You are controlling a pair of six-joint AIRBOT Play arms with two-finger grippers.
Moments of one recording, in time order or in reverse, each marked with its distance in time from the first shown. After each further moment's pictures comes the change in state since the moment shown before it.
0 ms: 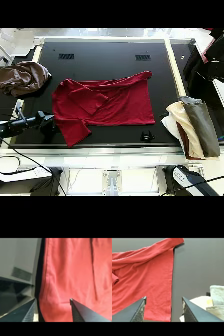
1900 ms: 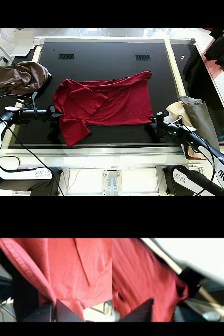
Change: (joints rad) left arm -0.203 -0.058 0.138 0.082 -0.094 -0.093; right arm 0.166 -0.142 -1.281 0.975 -0.888 0.025
